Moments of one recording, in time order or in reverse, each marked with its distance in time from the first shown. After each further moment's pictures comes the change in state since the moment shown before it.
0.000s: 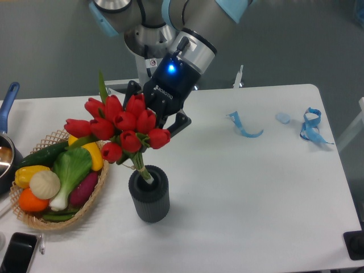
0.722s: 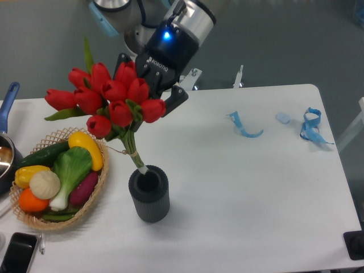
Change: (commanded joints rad) arm 0.053 0.015 0.089 -0.003 -0.020 -0.068
